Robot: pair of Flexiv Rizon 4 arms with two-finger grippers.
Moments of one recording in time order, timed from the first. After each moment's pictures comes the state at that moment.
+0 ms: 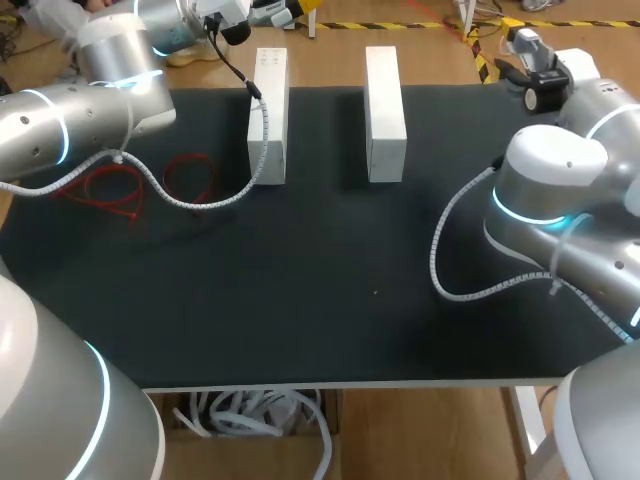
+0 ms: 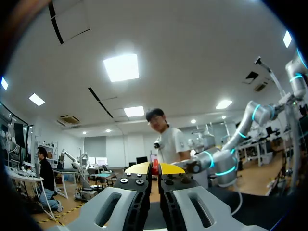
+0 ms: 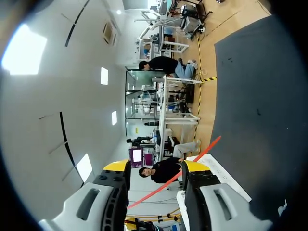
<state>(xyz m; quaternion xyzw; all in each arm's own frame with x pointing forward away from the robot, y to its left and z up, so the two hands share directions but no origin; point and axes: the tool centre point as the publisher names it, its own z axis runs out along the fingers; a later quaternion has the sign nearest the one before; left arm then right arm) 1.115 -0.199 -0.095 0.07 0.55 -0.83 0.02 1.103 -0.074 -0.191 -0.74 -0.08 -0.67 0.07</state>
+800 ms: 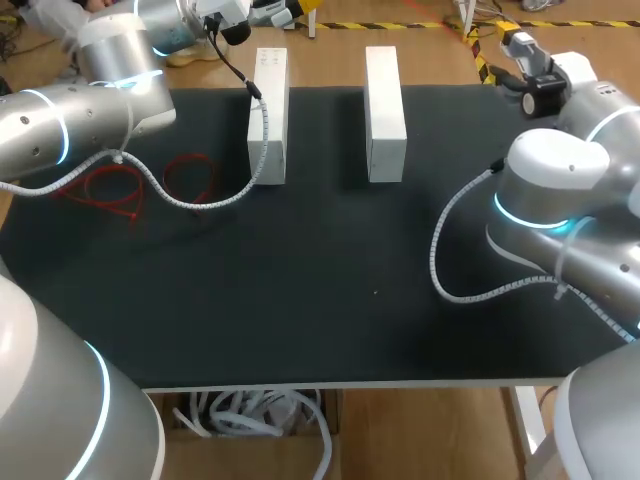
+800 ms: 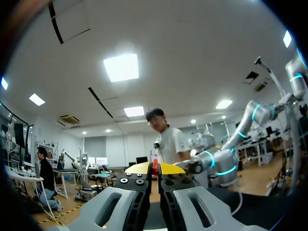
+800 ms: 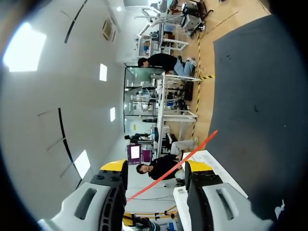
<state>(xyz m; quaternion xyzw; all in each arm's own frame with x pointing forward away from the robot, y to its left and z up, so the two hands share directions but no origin) 1.115 -0.199 -0.095 0.07 0.55 -0.83 0.02 1.095 -0.068 -0.197 -0.74 -0.09 -0.66 0.07</state>
